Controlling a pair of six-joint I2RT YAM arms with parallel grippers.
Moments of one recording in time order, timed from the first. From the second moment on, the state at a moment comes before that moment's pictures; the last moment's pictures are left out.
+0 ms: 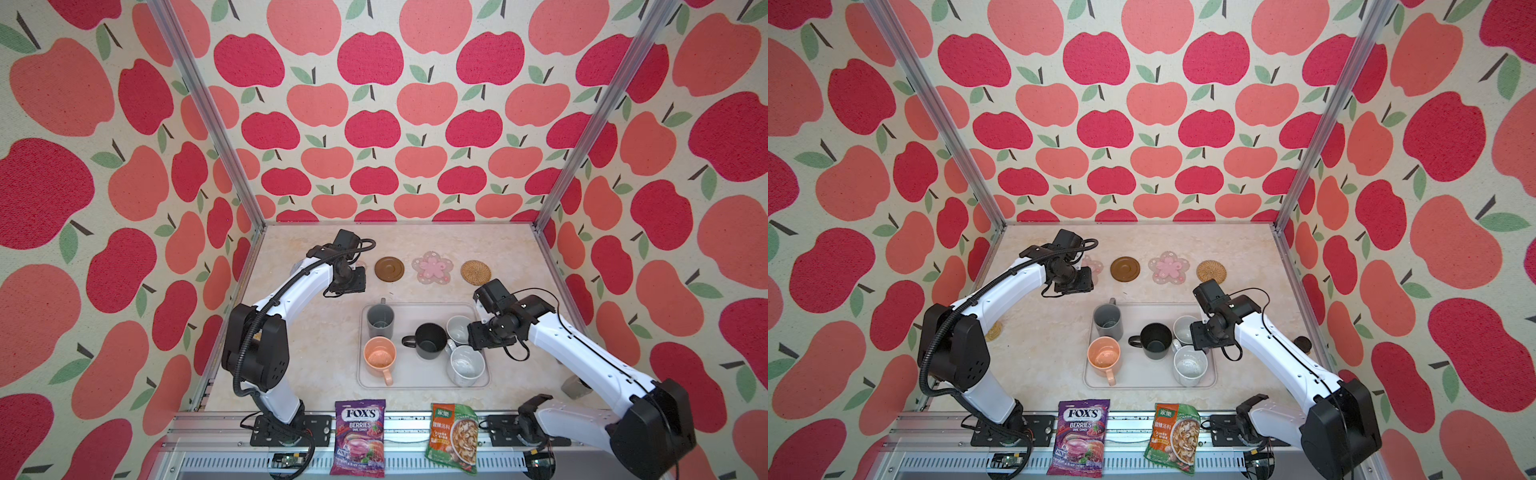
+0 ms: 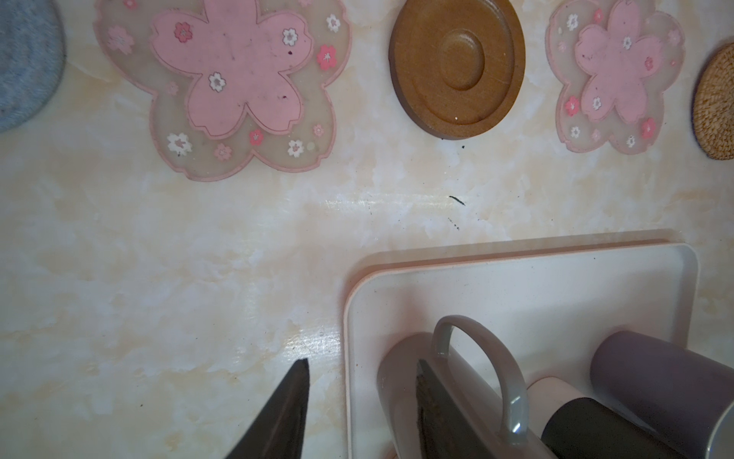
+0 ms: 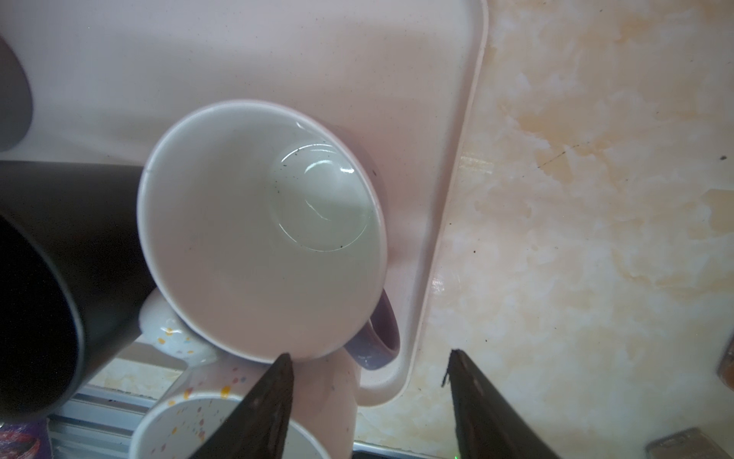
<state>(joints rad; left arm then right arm) -0.39 1.69 1.38 -0.88 0.08 -0.40 0.57 1.19 0.88 -1.04 0.00 0.30</state>
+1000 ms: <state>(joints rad) -0.42 1.69 1.38 -0.89 0.08 -0.40 0.58 1.15 0.82 -1.04 0.08 0.48</state>
